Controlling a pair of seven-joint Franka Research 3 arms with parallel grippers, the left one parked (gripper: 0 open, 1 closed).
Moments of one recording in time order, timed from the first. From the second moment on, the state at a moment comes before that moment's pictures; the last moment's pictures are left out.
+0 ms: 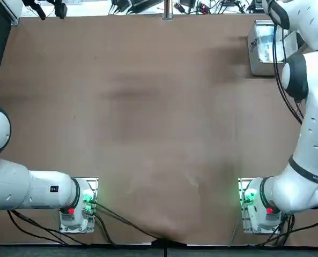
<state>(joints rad) 0.24 0.69 -0.46 -1.32 -0.32 2.10 0.10</state>
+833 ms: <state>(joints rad) 0.27 0.69 -0.42 -1.32 -0.31 2.13 0.24</state>
